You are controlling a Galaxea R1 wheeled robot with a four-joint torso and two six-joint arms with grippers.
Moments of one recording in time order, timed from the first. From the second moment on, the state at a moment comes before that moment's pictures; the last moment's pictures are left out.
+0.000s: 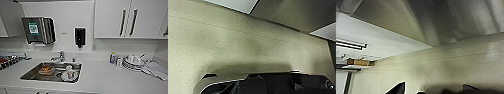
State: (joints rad) left arm 1.46 2.75 -2.31 -0.05 -0.16 -0.01; right arm -1.18 2.18 -1.50 0.24 0.02 0.08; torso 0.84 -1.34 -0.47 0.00
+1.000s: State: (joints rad) left arm 1.45 2.78 -2.31 -0.05 -0.16 -0.01; right arm -1.02 2.11 -1.40 0.47 -0.03 0.10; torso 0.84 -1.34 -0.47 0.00
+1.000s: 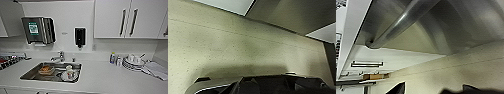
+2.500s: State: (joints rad) left arm 1.44 2.82 -2.31 -0.05 -0.20 -0.01; right arm -0.86 2.26 -1.55 0.82 -0.07 0.11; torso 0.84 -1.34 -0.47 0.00
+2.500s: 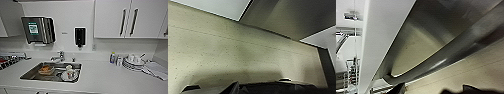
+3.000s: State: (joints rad) left arm 1.44 2.82 -2.31 -0.05 -0.22 -0.01; right arm -0.84 2.31 -1.62 0.91 -0.07 0.11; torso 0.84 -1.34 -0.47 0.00
